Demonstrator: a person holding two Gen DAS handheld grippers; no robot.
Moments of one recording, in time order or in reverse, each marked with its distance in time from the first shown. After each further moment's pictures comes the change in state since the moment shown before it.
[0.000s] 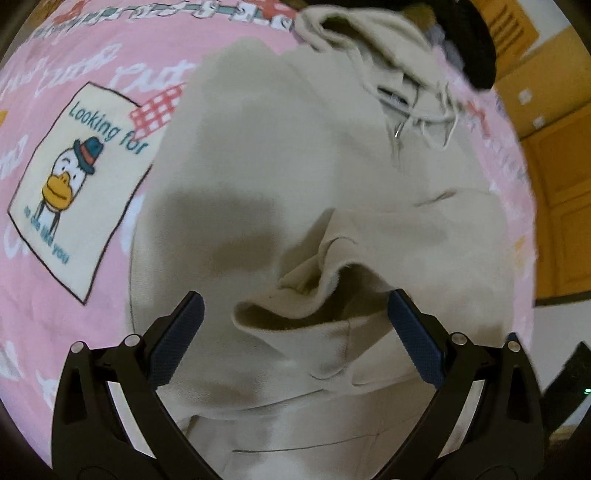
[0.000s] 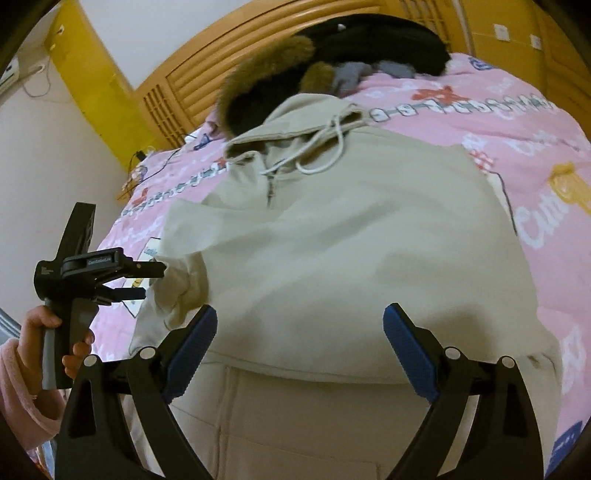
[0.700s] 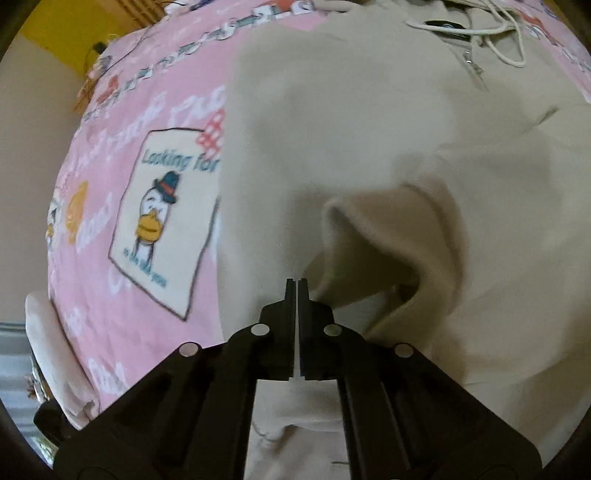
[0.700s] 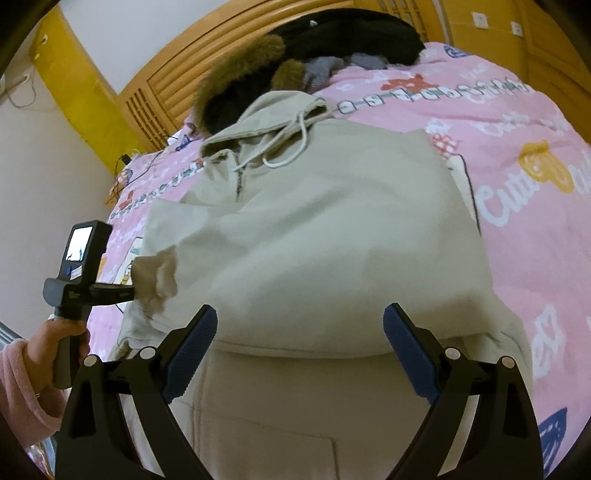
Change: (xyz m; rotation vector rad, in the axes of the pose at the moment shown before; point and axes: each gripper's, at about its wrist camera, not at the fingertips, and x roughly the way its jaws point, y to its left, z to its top) left arm 0.024 -0.012 -0.019 0.206 -0.024 0.562; right arm -0.021 -0.037 -0.011 0.048 0.024 -0.036
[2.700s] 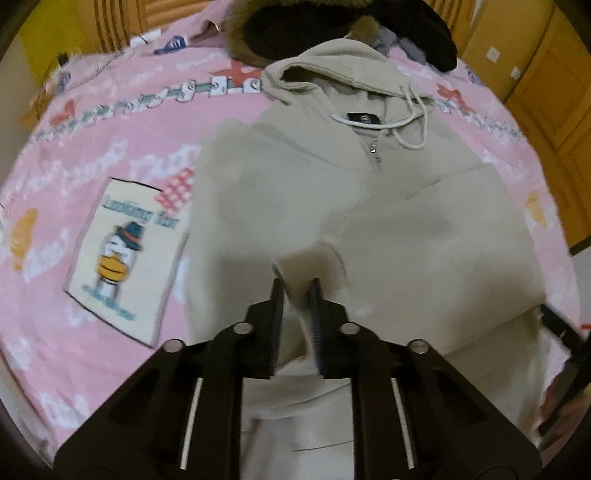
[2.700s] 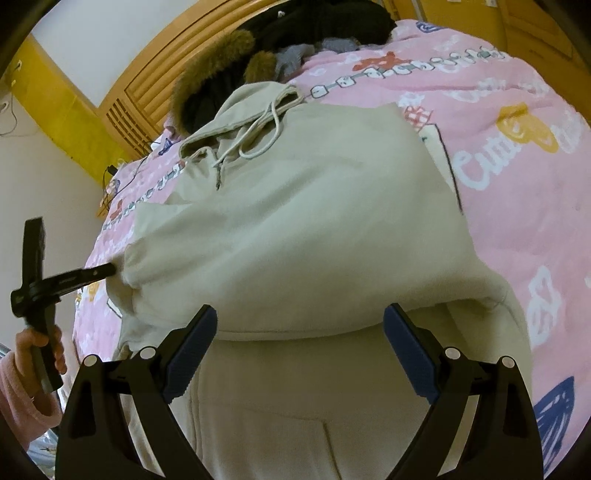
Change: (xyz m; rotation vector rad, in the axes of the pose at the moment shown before) left arm -0.064 0.037 0.000 0.004 -0.213 -0.414; right arm -0.003 -0.018 -0.009 0.100 0.034 -0.015
